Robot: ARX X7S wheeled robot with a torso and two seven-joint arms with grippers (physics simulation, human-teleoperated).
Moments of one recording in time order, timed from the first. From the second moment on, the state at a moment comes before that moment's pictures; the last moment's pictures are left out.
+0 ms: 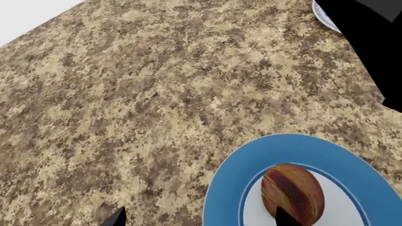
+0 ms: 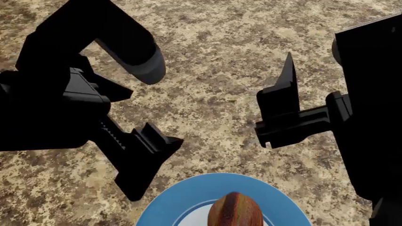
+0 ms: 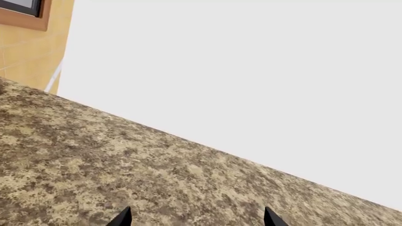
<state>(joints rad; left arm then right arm) -1.71 -0.41 0.87 -0.08 -2.16 -1.36 -0.87 1.12 0.79 -0.19 -0.64 1.50 1.30 0.91</state>
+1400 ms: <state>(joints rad) -1.45 -0.17 0.93 -0.08 -1.98 -1.17 -0.75 1.28 1.10 -0.14 -0.59 1.78 1.33 1.06</state>
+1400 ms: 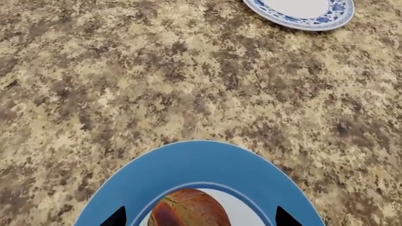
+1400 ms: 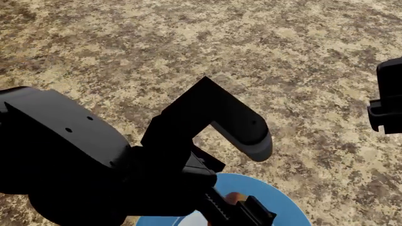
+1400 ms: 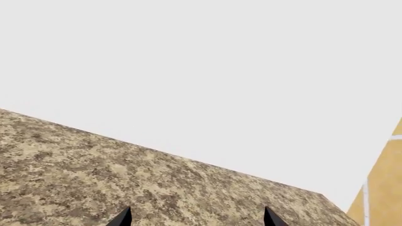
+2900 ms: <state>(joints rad) -1.38 -0.12 1.07 -0.19 -1.82 -1.12 -0.60 1.23 1.16 -0.13 -0.63 1.79 1.25 1.04</state>
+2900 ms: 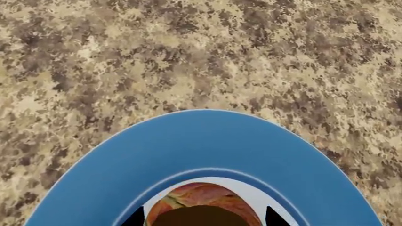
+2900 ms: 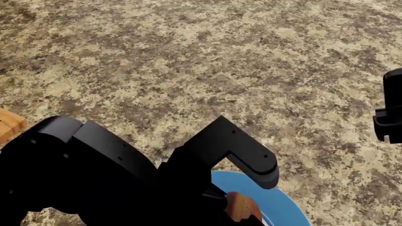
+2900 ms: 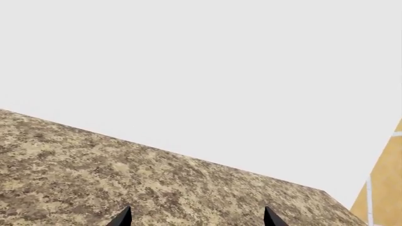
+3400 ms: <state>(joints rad) -1.47 -0.21 1.03 -0.08 -1.95 -1.14 -0.72 1.28 1.14 -0.17 -0.62 1.80 1.25 1.07</state>
